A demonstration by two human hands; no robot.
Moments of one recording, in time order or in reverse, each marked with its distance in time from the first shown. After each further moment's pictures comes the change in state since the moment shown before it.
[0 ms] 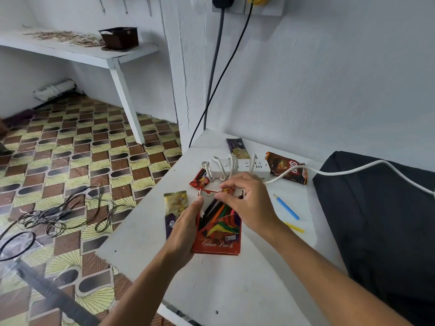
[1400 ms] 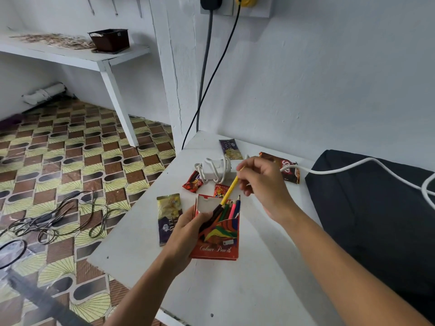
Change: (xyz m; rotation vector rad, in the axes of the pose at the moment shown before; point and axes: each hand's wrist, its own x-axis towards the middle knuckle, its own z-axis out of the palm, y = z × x) left_hand 0.008 -0.009 0.002 0.126 -0.047 -0.055; right_hand 0.017 -0.018 -0.048 0.532 0.022 0.265
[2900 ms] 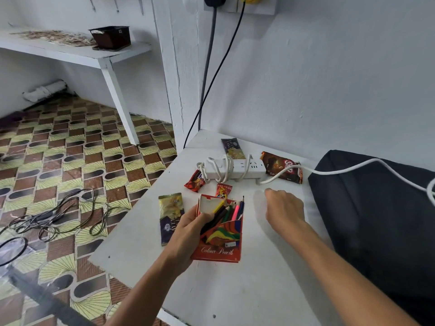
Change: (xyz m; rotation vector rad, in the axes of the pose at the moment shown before) left_hand -0.006 0.007 0.003 -0.025 -0.019 -0.016; right_hand -0.001 0.064 -0.029 -1.456 0.006 0.101
